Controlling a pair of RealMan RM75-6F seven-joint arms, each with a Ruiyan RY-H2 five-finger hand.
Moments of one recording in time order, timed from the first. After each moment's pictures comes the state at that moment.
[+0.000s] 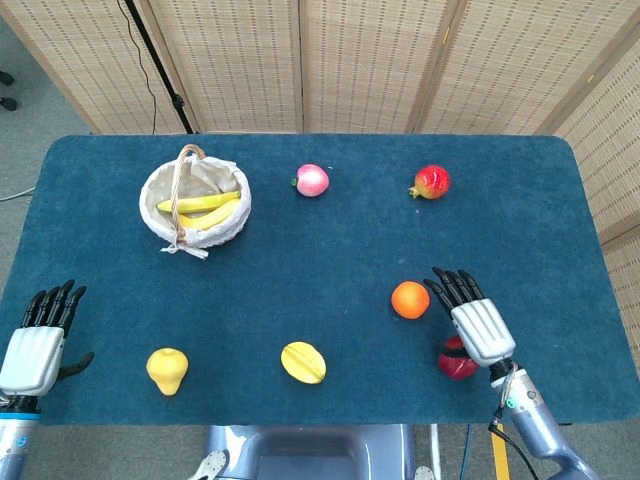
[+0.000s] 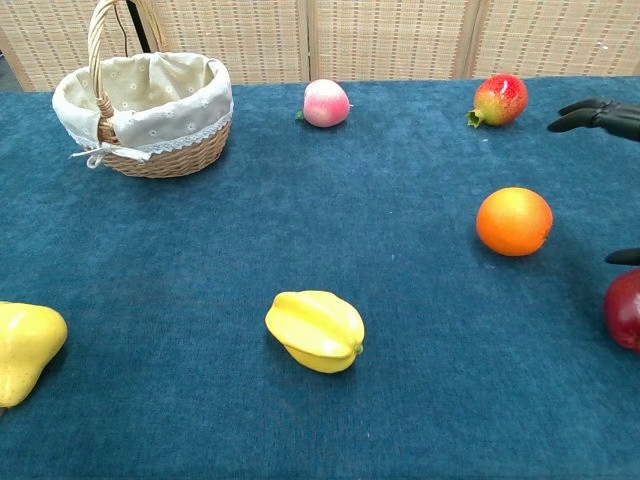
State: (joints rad) left arm -0.09 -1.26 -0.02 -1.55 1.49 1.46 0.15; right arm 0.35 -1.34 0.11 -1.59 -1.53 1.17 -0.11
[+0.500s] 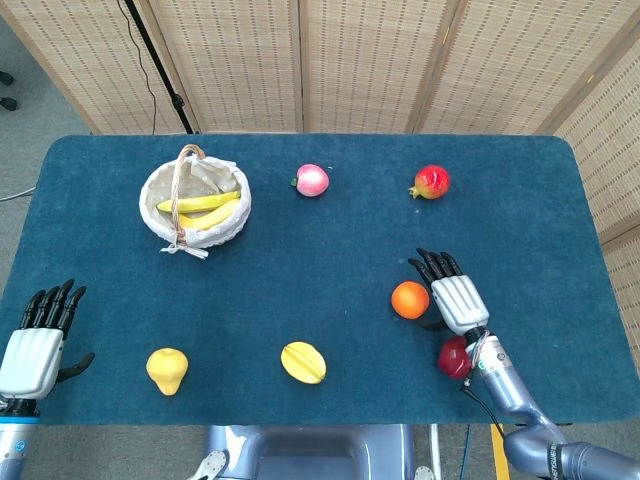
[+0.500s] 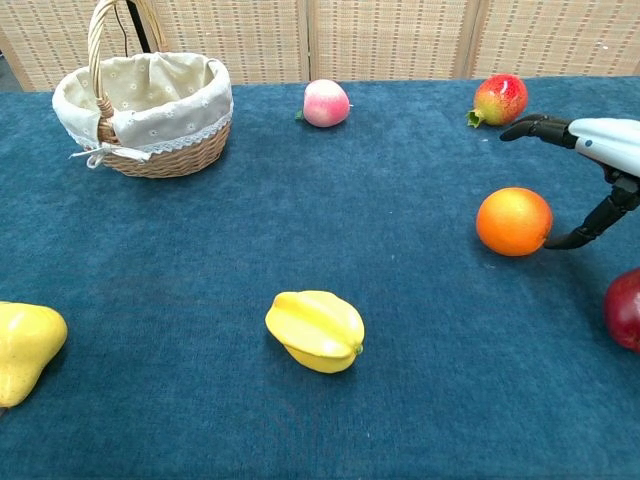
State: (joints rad) left arm -0.08 -1.25 -0.01 -1.57 1.52 1.50 0.15; right arm 0.48 -1.47 0.17 -1.42 -1.37 1.03 -0.09
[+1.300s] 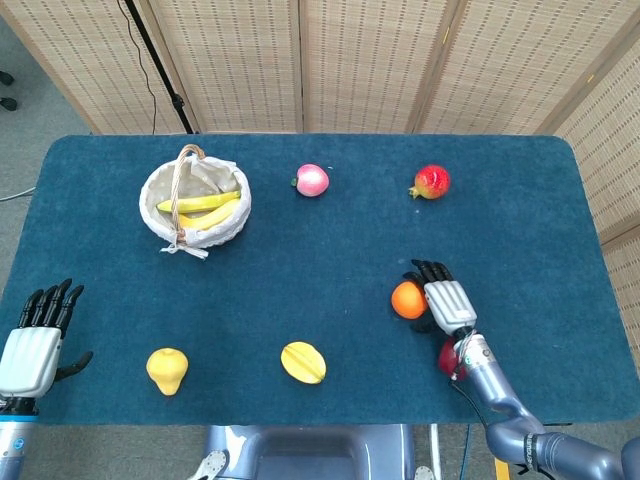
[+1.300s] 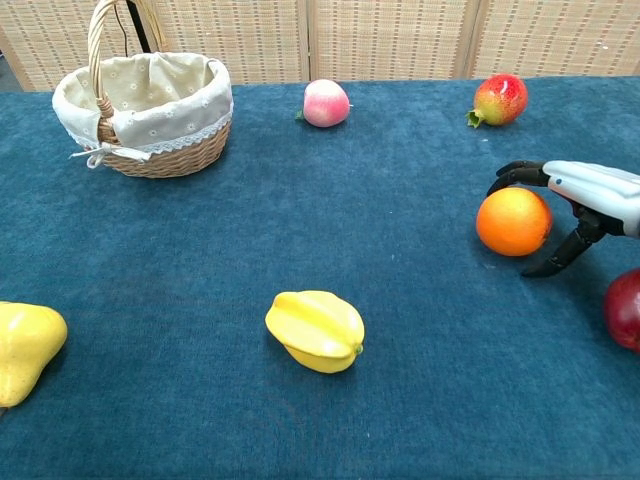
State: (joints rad) left arm -0.08 -1.25 -0.02 -1.56 1.51 1.48 0.13; right arm 0.51 -1.61 0.16 -1.25 -1.31 0.98 -0.01
